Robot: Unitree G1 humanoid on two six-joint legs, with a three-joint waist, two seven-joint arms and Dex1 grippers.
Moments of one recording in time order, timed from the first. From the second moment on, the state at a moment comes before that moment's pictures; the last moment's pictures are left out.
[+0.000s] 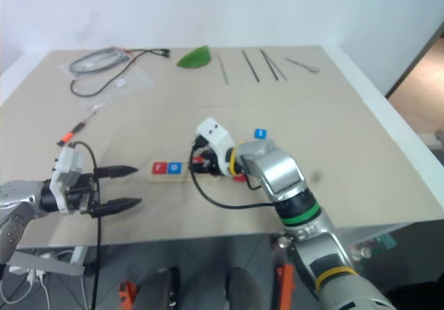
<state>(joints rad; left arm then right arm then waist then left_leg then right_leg) -0.11 0.78 0.19 -0.18 -0.64 0.39 -1.23 -0.80 -0.30 0.33 -0.08 0.20 1.09 0.74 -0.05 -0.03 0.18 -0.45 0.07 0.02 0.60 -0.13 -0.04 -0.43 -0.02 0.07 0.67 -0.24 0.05</state>
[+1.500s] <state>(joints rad) -0.08 0.78 0.20 -0.19 -0.64 0.38 -1.23 -0.81 -0.28 0.43 0.03 0.16 0.93 0.72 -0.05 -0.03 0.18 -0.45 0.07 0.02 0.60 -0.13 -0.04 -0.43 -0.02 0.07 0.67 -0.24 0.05</state>
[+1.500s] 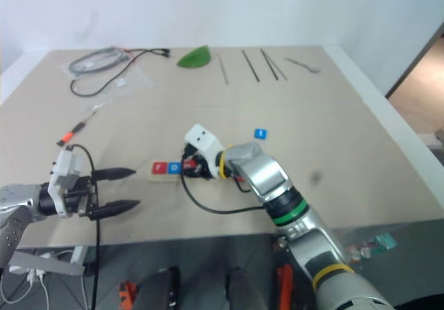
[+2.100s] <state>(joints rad) -0.11 0.78 0.19 -0.18 -0.64 0.37 -1.23 -0.88 -0.45 0.31 0.02 0.32 0.88 1.00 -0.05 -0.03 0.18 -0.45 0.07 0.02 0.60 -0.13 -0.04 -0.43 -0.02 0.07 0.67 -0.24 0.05</state>
